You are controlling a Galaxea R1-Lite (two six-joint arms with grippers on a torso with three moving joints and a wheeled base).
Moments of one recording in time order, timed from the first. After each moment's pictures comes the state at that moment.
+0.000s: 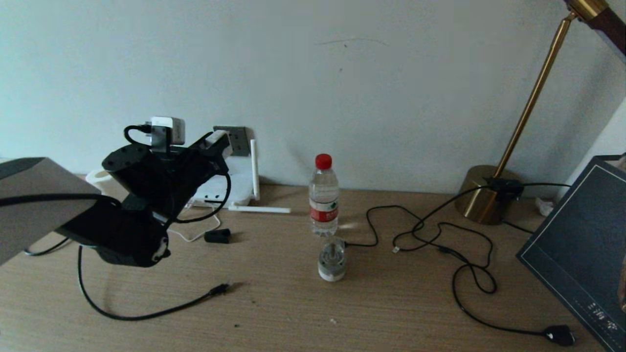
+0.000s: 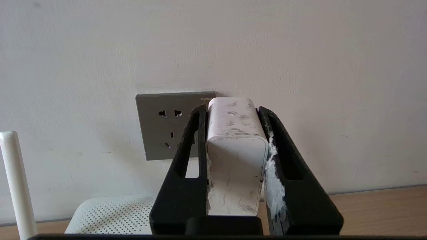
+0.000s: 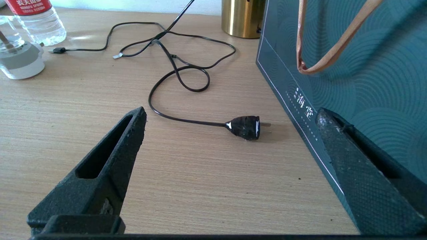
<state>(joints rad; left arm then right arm) -0.16 2.11 -1.00 -1.45 -0.10 0.05 0.00 0.00 0.00 0.00 -0.01 0.01</state>
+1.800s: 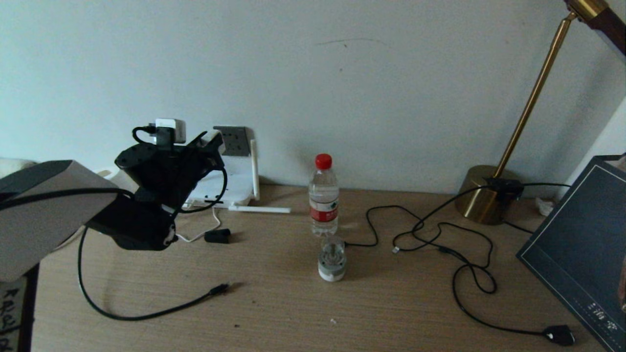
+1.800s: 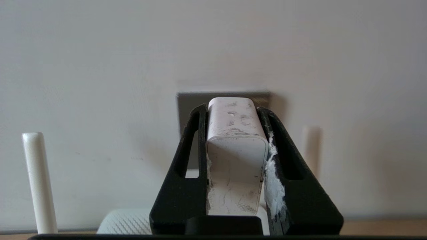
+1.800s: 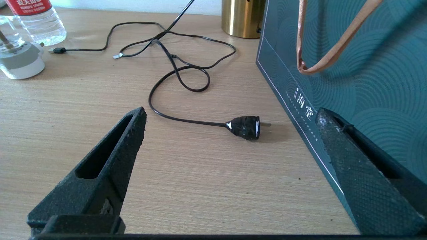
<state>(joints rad) -0.09 2.25 -1.22 -1.40 -0.08 0.05 0.00 0.00 0.00 0.00 -0.01 0.01</state>
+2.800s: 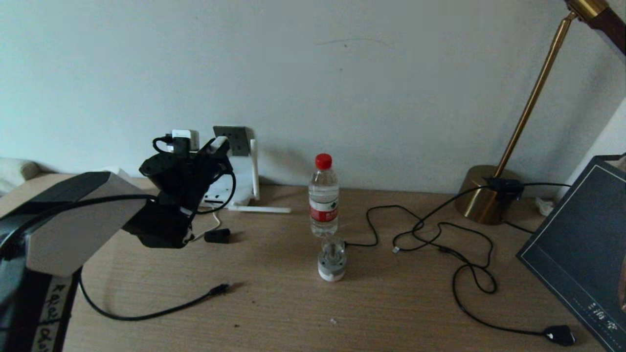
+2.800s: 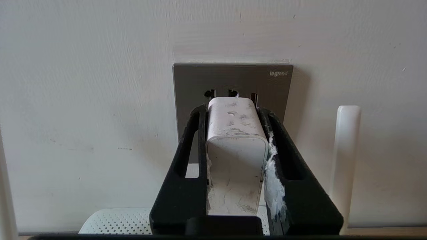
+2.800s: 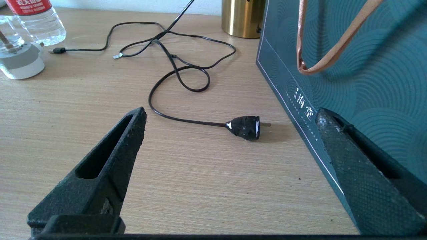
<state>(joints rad) -0.10 2.41 -1.38 -1.40 -0.07 0.04 0.00 0.00 0.00 0.00 -0.01 0.01</state>
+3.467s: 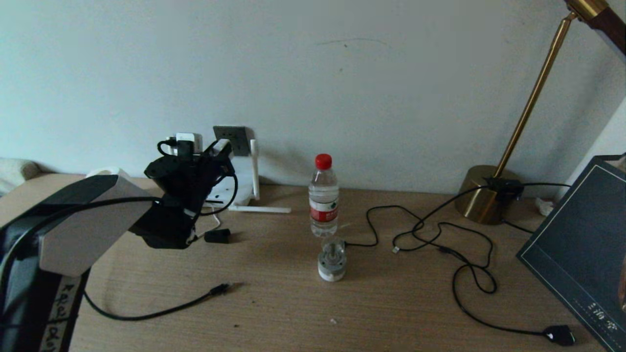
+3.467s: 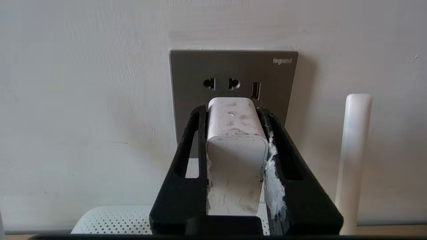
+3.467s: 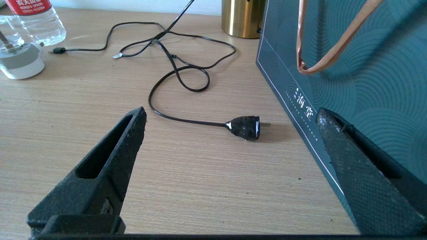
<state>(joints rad) -0.10 2.44 -1.41 -1.40 -0.07 0.04 0.00 0.00 0.00 0.00 -0.01 0.01</state>
